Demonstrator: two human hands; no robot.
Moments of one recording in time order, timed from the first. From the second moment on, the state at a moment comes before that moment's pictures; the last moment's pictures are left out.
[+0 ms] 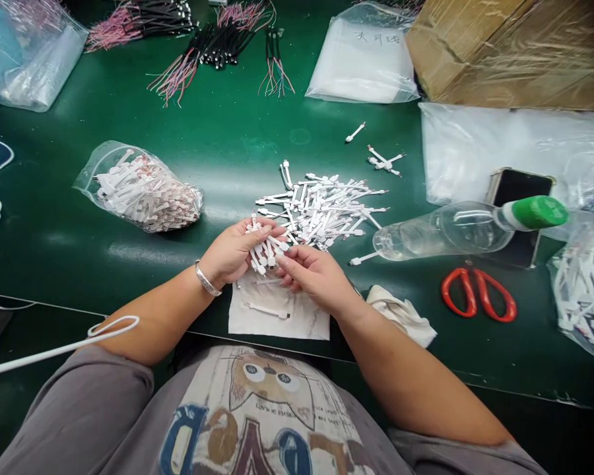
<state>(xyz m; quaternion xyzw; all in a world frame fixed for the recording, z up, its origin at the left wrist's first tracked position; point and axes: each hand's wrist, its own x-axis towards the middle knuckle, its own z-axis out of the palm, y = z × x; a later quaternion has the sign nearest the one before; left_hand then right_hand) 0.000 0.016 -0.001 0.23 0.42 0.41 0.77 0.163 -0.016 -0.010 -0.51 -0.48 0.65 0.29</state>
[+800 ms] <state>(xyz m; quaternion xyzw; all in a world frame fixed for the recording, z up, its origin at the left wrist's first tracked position) -0.001 0.016 -0.001 0.27 0.40 0.42 0.77 0.161 -0.015 -0.011 -0.53 -0.45 0.64 0.33</state>
